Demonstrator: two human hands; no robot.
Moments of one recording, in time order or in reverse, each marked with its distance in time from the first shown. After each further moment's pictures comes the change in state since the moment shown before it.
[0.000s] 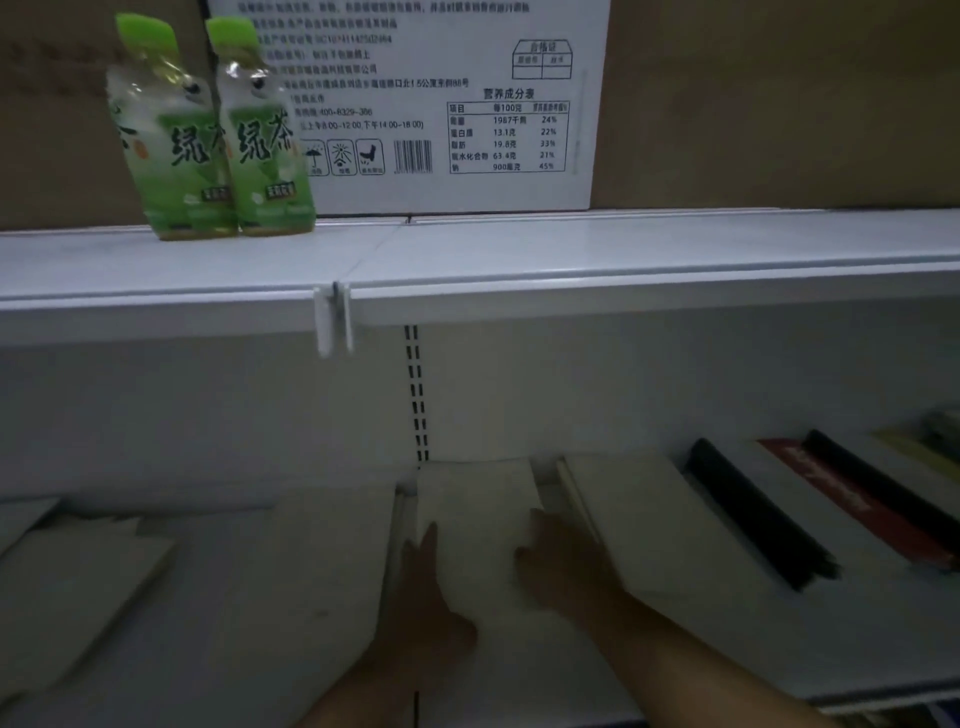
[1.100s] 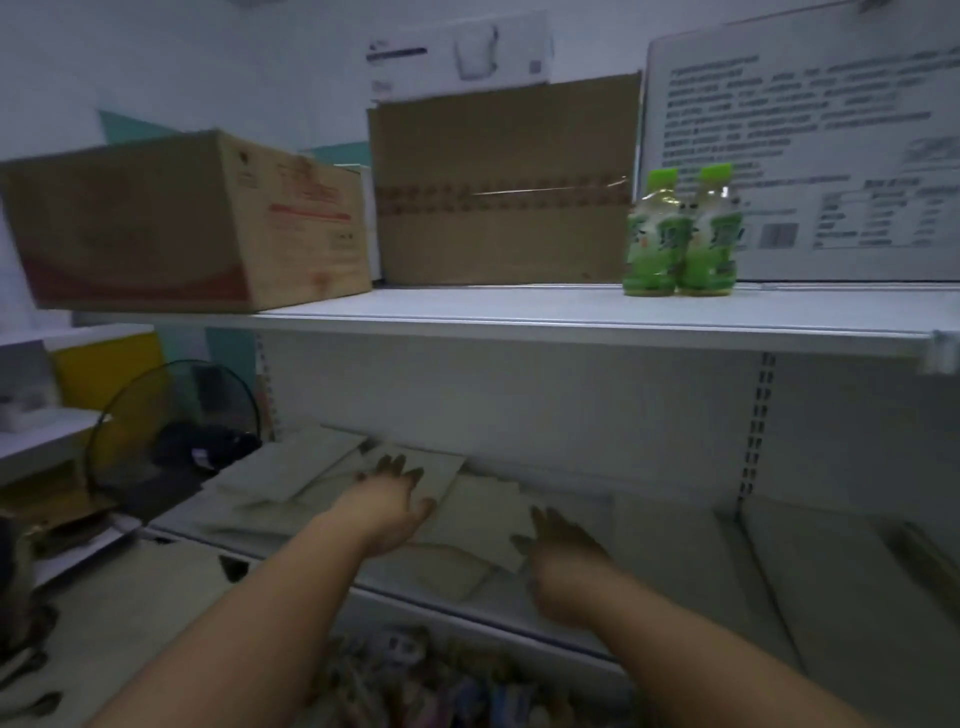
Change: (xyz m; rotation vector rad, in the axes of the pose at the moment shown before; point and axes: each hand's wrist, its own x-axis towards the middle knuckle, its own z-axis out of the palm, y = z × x) left_hand -0.124 -0.203 -0.363 0.766 0.210 -0.122; right_hand -0.127 -0.307 0.117 -0.518 -0.107 -0.794
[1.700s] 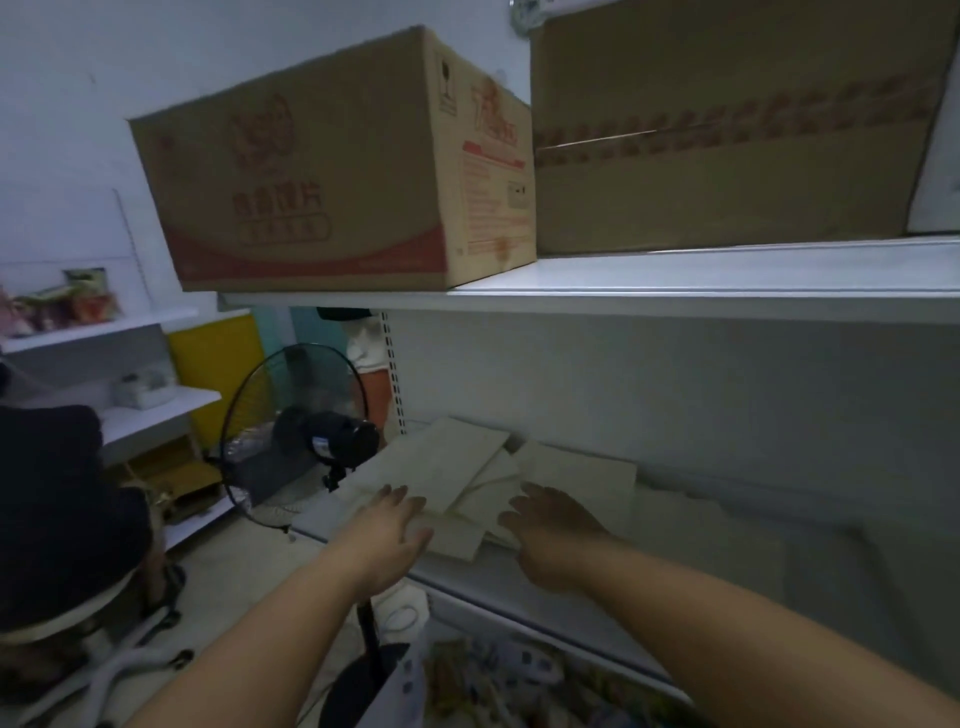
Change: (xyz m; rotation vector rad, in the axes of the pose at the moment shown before) left_hand 0.015 -0.233 0.035 -0.129 -0.065 -0.129; right_hand 0.197 -0.179 -0.003 -0.028 0.036 -0.305
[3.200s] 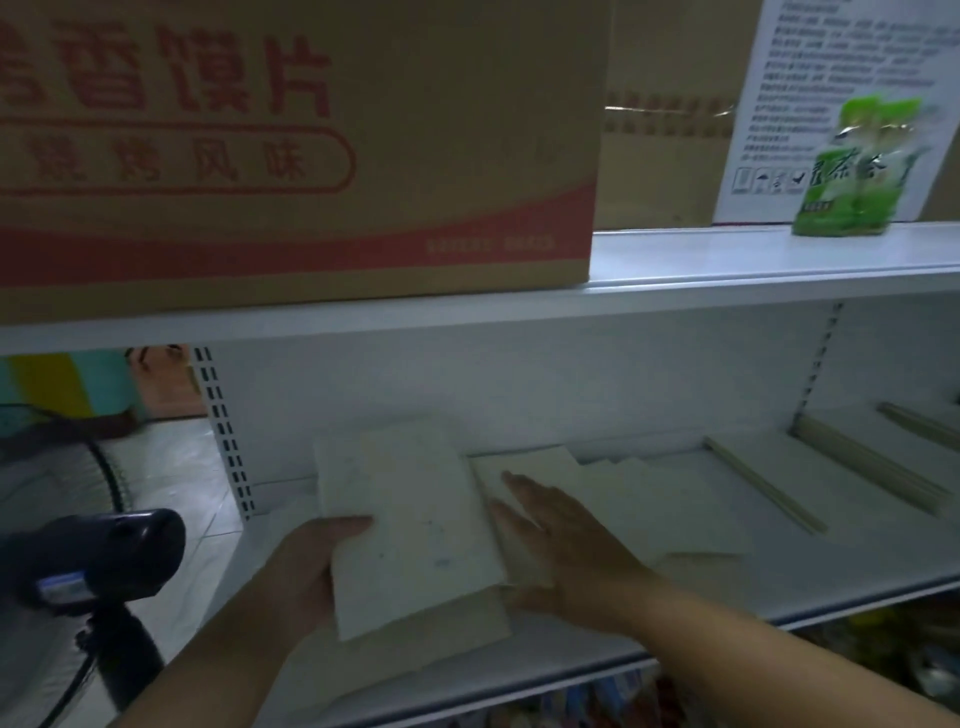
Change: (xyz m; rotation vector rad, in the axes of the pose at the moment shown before) left_hand 0.160 -0.088 -0.010 -1.642 -0.625 0.007; right_hand 0.036 -0.039 0.010 -0.031 0.201 0.474
